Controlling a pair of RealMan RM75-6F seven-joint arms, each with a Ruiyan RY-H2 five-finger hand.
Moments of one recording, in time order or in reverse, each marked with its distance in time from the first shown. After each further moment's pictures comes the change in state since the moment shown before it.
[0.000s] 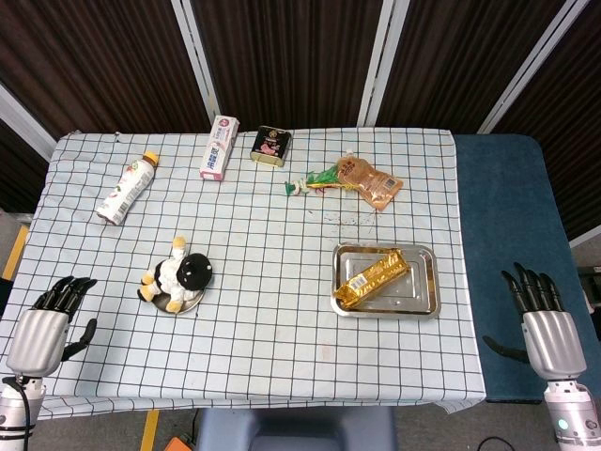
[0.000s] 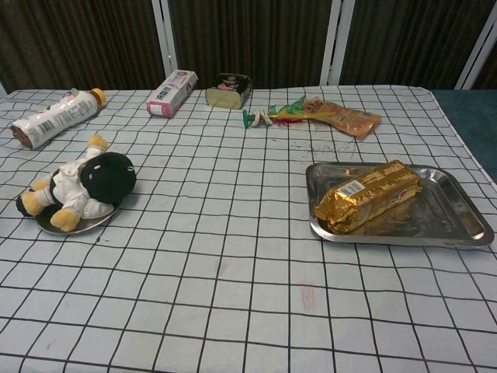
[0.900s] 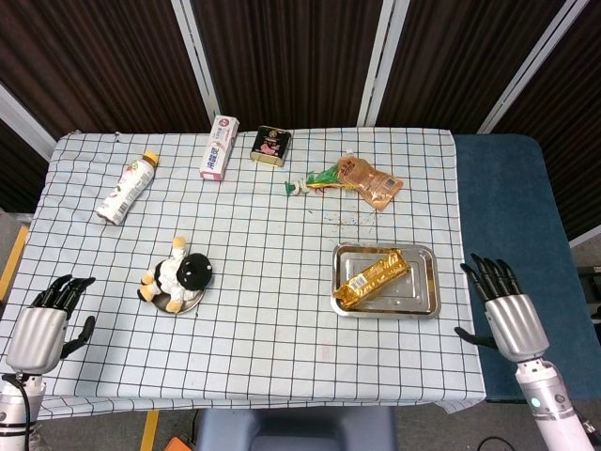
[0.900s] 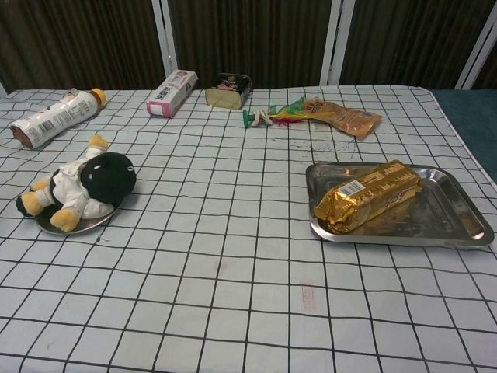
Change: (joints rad) left arm -0.002 -0.004 -0.009 0.003 -0.019 -0.022 -0.012; right arm 0.114 -0.057 0.023 0.094 -0.082 -0.119 0.030
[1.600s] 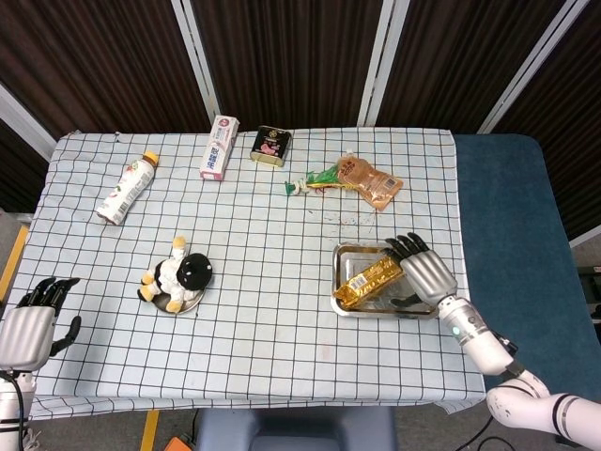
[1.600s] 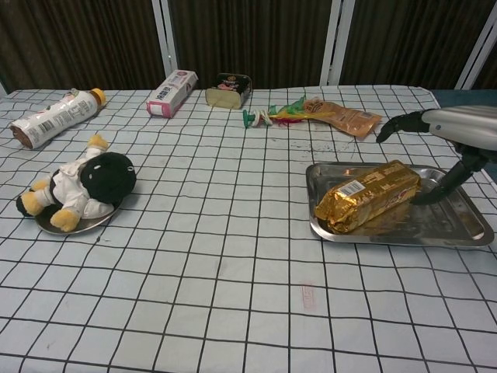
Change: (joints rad) left arm 0.006 0.046 -0.020 -0.063 -0.121 -0.078 0.070; right arm 0.370 -0.121 0.114 0.061 0.241 -0.524 -0.083
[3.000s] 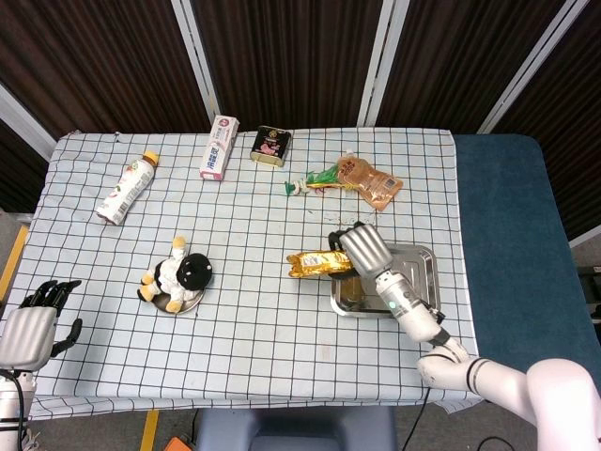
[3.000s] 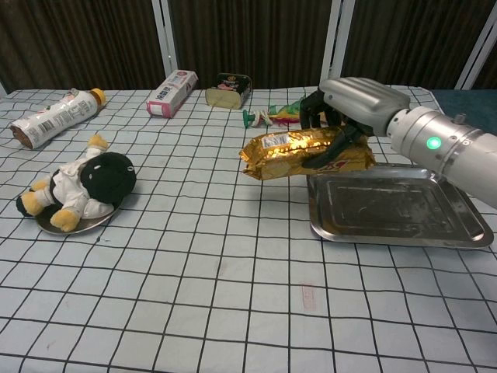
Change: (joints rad) left arm -0.005 0.027 0.005 -0.040 -0.025 -0.043 0.022; right arm 0.239 -0.372 0.065 0.388 -0.058 0.118 0.117
